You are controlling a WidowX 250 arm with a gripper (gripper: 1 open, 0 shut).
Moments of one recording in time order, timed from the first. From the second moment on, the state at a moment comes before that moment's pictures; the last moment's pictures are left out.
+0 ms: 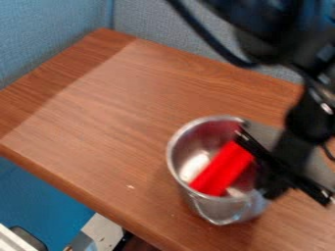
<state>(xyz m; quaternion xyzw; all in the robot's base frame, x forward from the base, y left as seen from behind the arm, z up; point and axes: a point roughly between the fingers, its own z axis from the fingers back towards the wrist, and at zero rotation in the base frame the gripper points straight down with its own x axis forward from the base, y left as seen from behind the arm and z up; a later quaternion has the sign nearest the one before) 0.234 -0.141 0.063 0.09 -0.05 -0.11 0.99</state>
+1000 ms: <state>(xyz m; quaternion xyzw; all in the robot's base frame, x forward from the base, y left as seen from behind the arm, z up) 0.243 -0.051 0.057 0.09 -0.02 -0.02 1.00</state>
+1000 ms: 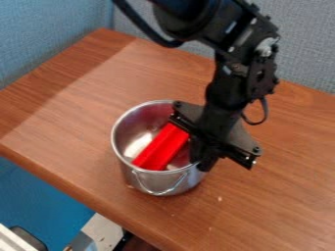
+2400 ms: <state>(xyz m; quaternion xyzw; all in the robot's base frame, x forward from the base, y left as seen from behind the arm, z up) 0.246 -0.060 0.058 0.08 -0.03 0.02 1.00</state>
